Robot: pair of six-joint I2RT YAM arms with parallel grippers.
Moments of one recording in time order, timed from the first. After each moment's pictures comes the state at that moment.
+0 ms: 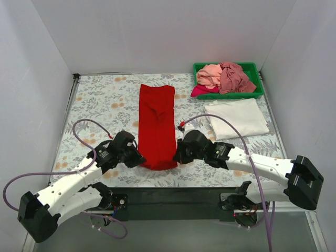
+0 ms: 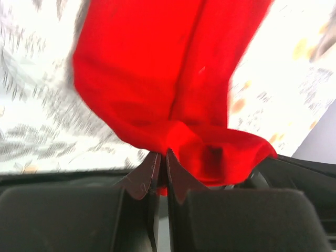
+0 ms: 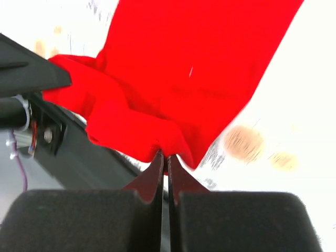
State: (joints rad) left arm -0.68 0.87 0.60 -0.70 0.02 -1.23; right arm 1.08 1.20 0.73 -0.25 0.01 0.69
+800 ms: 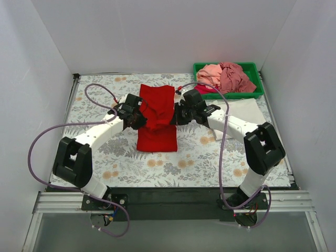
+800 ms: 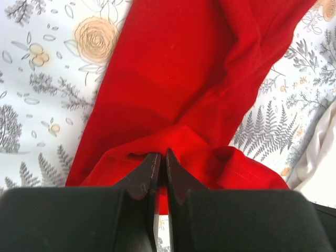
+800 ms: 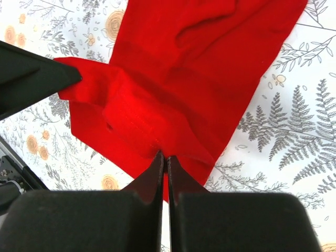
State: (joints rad) left arm -0.45 1.53 1.09 -0.50 -0.18 -0.98; right arm 0.66 1.71 1.22 -0.22 -0.27 0.44
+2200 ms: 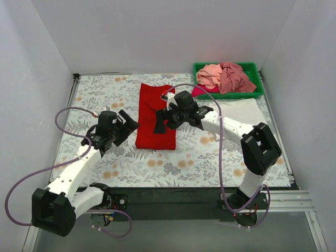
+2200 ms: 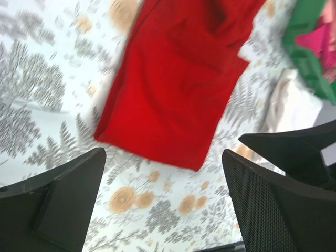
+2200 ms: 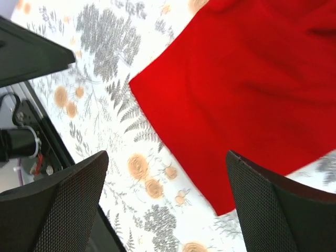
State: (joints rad) left arm -0.30 1.06 0.75 -0.39 -0.01 -0.96; right arm 0.72 1.75 1.29 -0.24 -0.44 0.30
